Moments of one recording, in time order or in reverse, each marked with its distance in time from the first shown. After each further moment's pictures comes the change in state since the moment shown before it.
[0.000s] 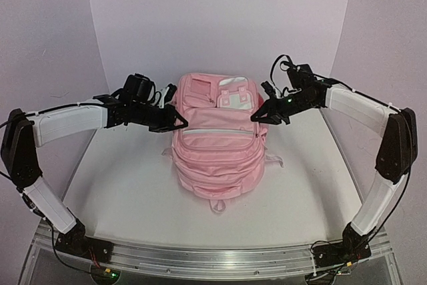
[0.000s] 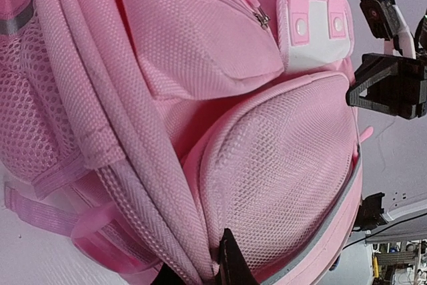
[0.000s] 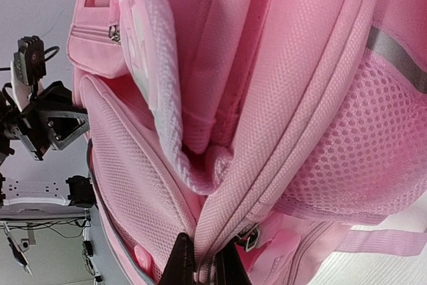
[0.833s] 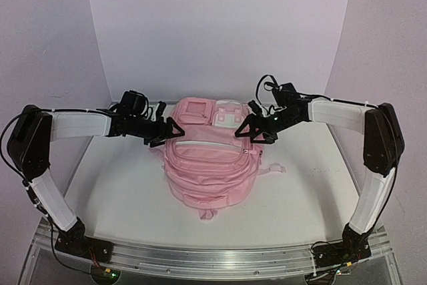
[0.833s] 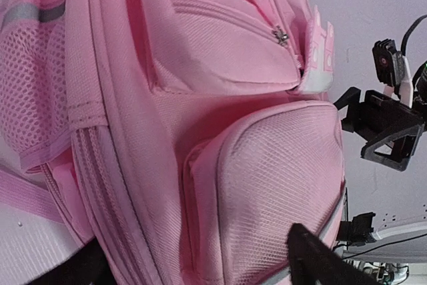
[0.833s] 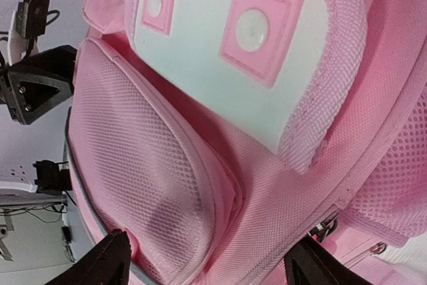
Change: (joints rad) left arm 0.139 0.099 -0.159 0.166 0.120 -0.119; right arm 0.050 0.139 -0.107 0.163 0.013 -0.051
